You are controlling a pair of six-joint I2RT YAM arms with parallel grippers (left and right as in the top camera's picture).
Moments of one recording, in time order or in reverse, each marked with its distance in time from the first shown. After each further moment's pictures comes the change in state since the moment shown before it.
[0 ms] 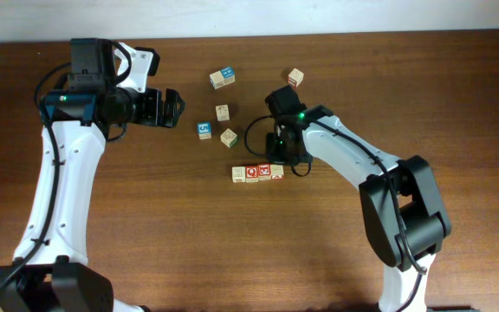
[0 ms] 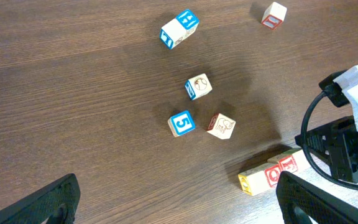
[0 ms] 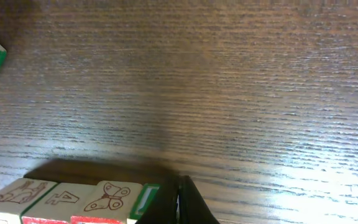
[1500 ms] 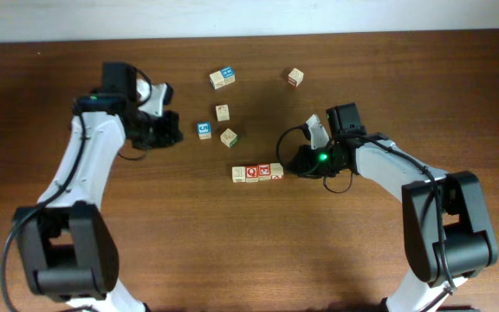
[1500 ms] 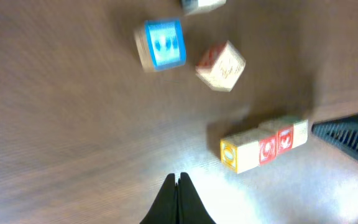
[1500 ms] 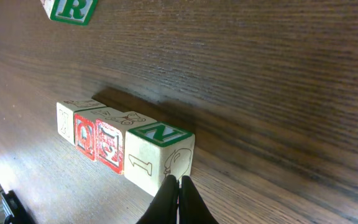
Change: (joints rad) left arm -0.012 0.181 -0.151 0.012 0.128 -0.175; right arm -0.249 -0.171 -0.403 0.355 -0.565 -0.230
